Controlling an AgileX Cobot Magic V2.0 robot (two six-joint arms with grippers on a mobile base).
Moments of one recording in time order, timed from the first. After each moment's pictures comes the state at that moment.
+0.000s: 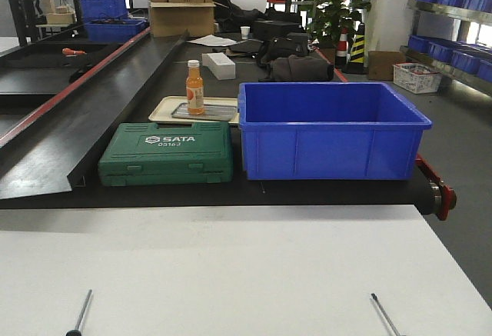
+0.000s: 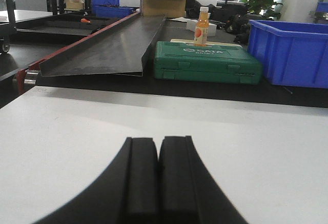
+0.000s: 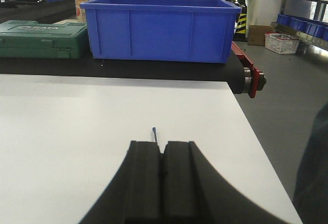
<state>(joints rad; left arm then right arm) 0.07 -0.01 0.03 -0.06 0.10 -0.06 0.04 -0.01 0.03 -0.06 0.15 0.04</state>
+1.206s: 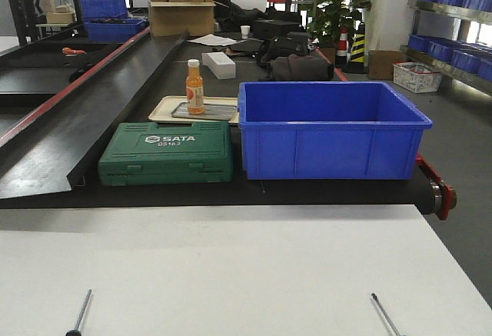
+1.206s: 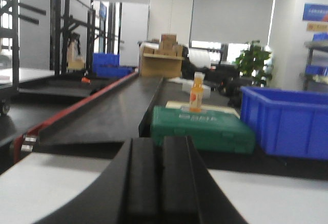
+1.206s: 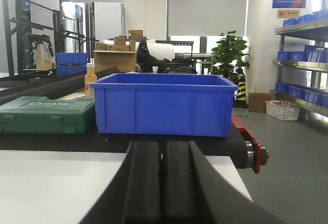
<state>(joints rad) 0.07 -0.01 -0.07 -0.06 -0.06 -0.08 0.04 0.00 -0.03 -0.06 -0.05 0.05</state>
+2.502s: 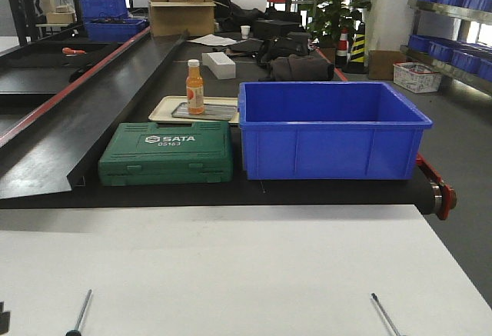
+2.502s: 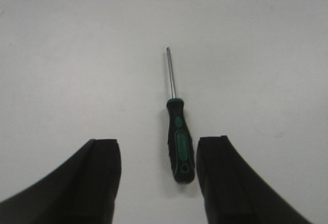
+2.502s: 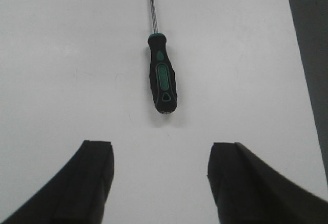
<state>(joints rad) -0.02 1.16 -0.75 -0.06 0.41 -0.01 0.04 0.95 -0.56 -0.05 0.55 0.07</state>
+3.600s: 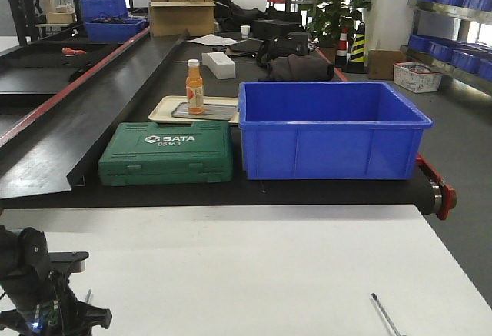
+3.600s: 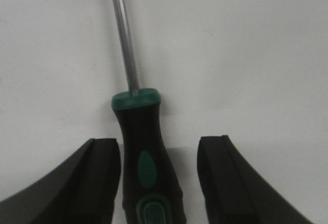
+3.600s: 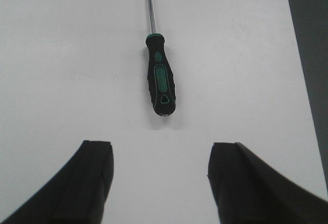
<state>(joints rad) -0.07 2.09 -1.37 -0.13 0.79 0.03 0.04 0.97 -0.57 -0.06 0.55 0.08</state>
